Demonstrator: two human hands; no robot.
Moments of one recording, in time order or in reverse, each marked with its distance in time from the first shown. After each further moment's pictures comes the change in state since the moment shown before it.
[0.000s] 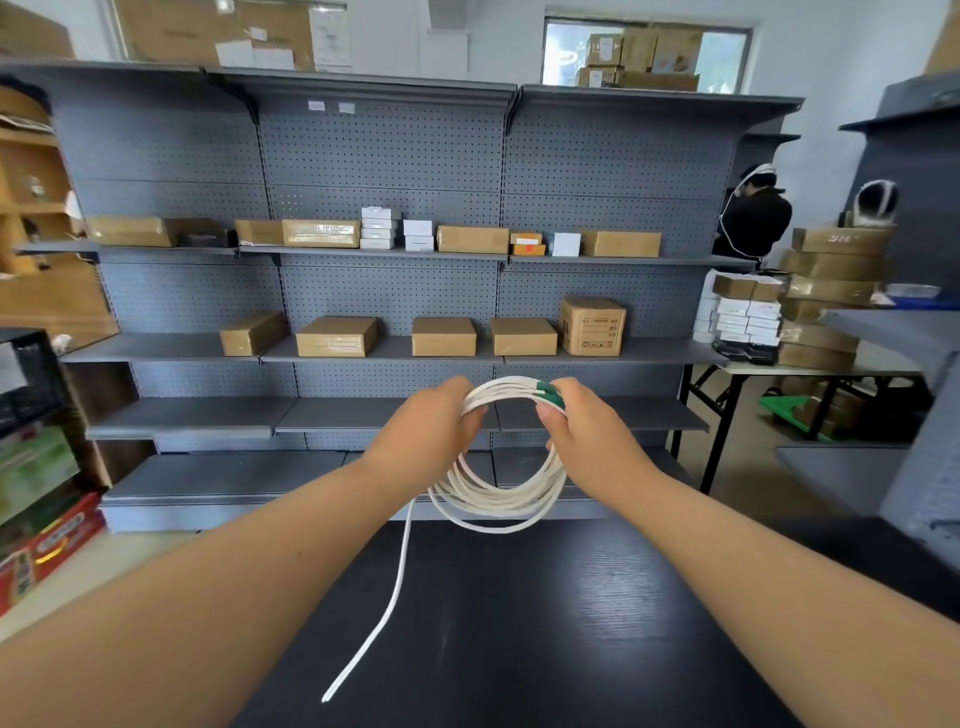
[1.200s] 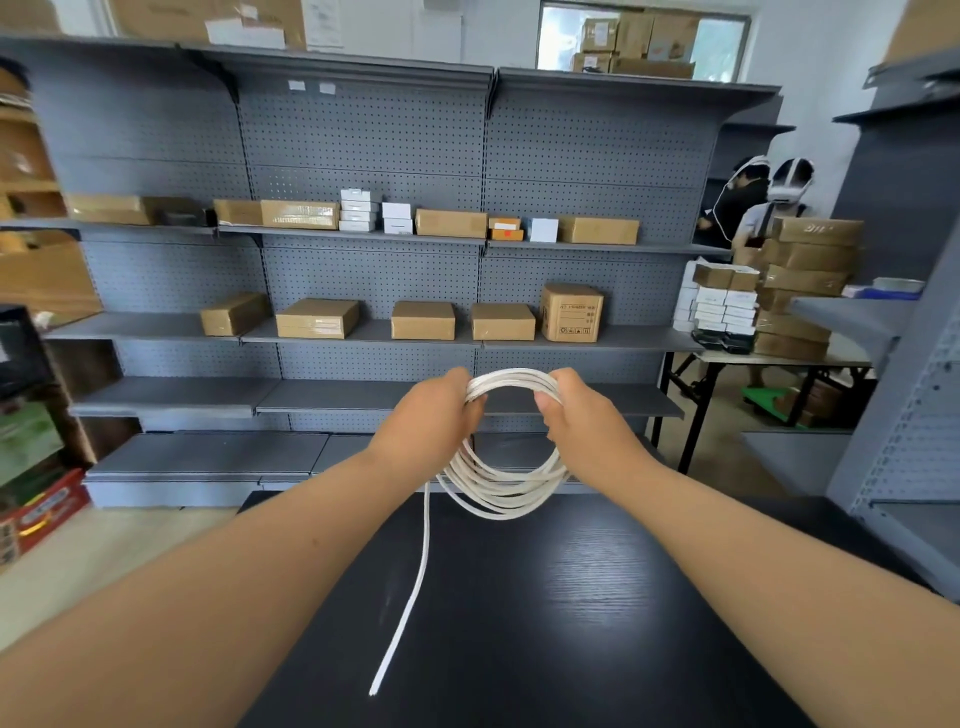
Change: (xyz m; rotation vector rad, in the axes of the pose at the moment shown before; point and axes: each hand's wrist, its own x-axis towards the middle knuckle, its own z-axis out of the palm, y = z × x) left_hand -0.014 0.074 0.047 0.009 0.024 -0.044; right_hand -0.045 0.045 -0.054 0.020 -0.079 0.098
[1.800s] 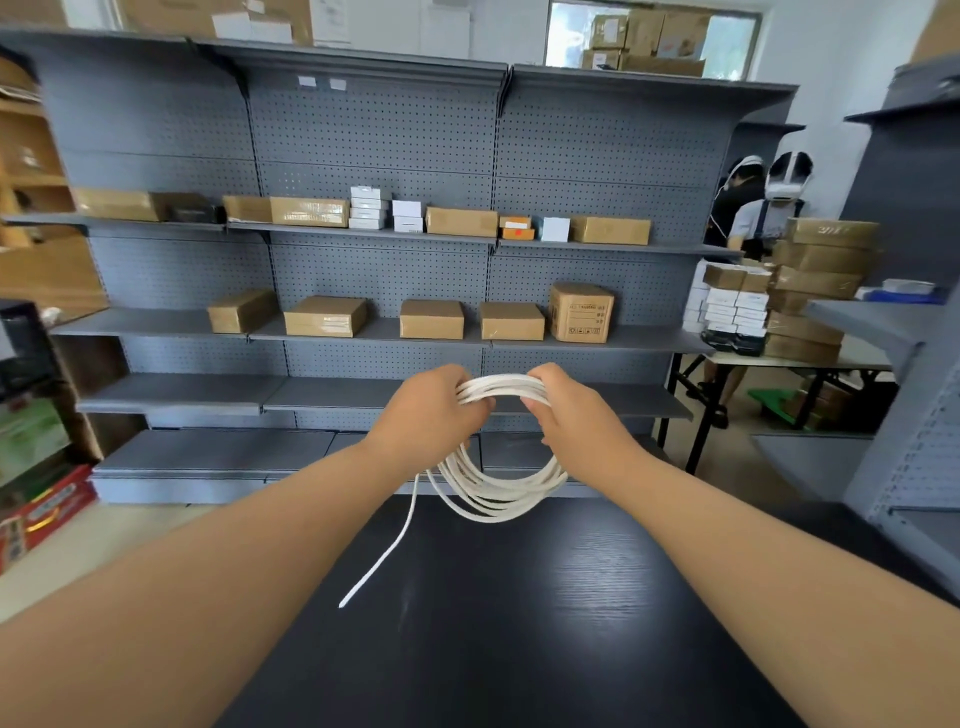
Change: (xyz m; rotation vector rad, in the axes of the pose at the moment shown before) left_hand 0.007 -0.029 -0.019 -0.185 -0.023 -0.056; right_hand 0.016 -0.031 0.017 -0.056 -0.055 -0.103
